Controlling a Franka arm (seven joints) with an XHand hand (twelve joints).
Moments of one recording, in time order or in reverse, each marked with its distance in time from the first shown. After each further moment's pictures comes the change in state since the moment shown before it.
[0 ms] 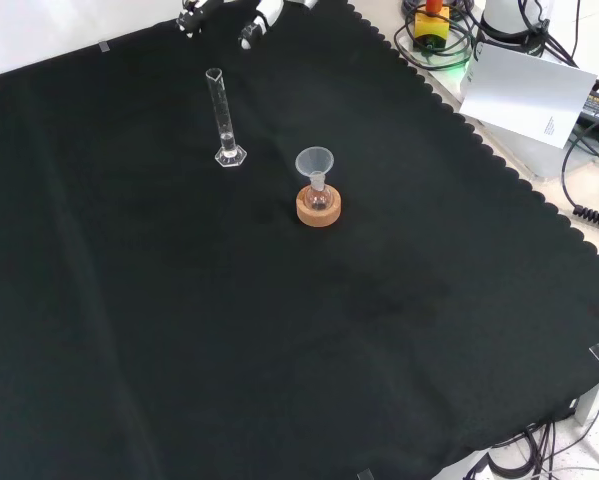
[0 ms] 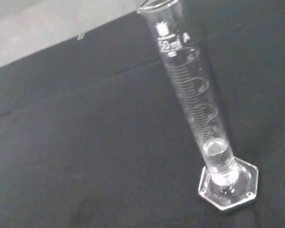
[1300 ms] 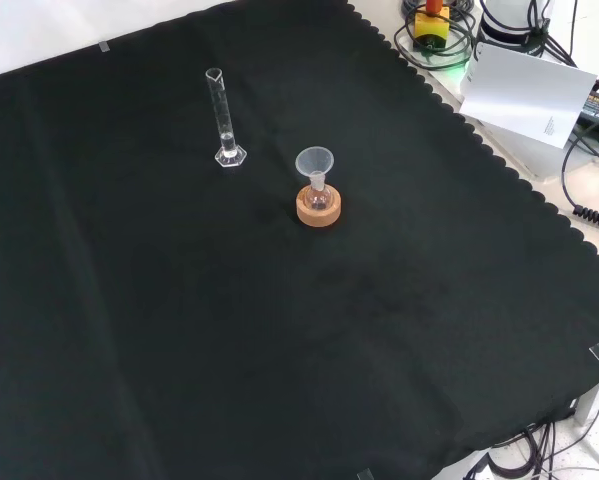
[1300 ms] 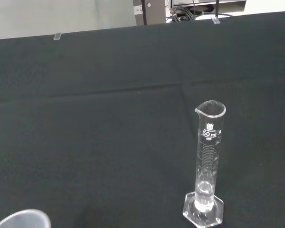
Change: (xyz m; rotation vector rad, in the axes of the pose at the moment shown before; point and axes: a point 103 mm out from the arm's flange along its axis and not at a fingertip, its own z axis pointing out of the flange) arm 0.132 -0.035 -0.104 0.027 -0.318 0.083
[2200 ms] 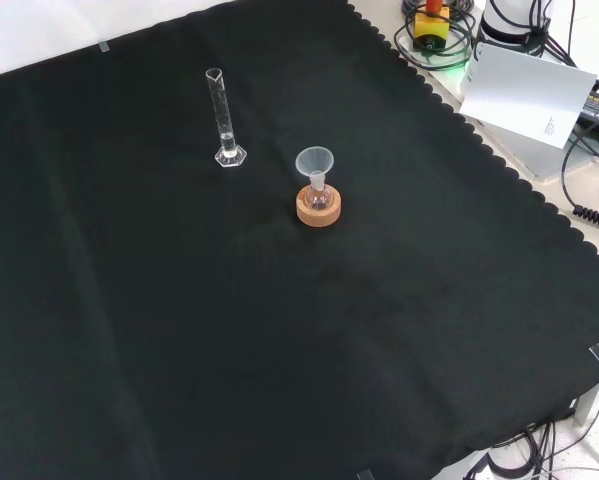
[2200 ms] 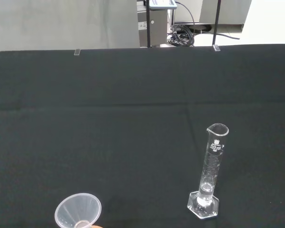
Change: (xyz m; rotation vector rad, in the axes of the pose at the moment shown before) arm 0.059 -0.095 -0.095 -0.026 -0.085 -0.020
